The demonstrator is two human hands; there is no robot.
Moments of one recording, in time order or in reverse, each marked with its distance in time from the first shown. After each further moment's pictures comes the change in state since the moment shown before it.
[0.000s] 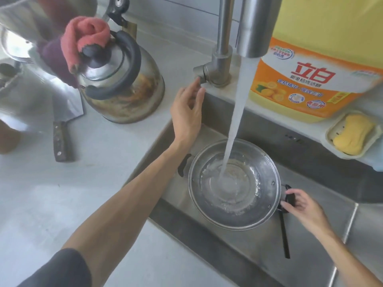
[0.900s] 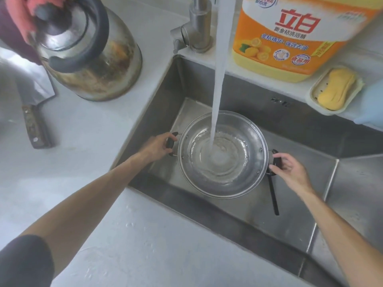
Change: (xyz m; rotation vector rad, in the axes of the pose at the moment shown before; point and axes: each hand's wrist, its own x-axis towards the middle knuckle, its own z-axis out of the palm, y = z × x) left_hand -0.067 -0.104 -0.074 0.748 -0.907 -0.343; right_hand -0.010 -0.001 0.012 -0.025 0.097 0.019
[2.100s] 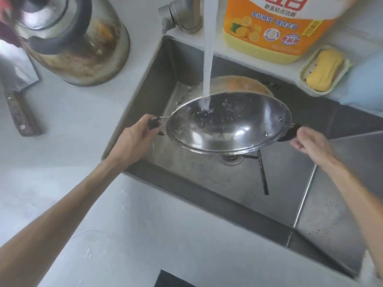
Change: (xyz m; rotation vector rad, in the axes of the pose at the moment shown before) left_hand -0.079 0.022 -0.025 -0.115 0.261 0.105; right_hand -0.032 -0.070 -0.060 -0.129 -0.059 -0.076
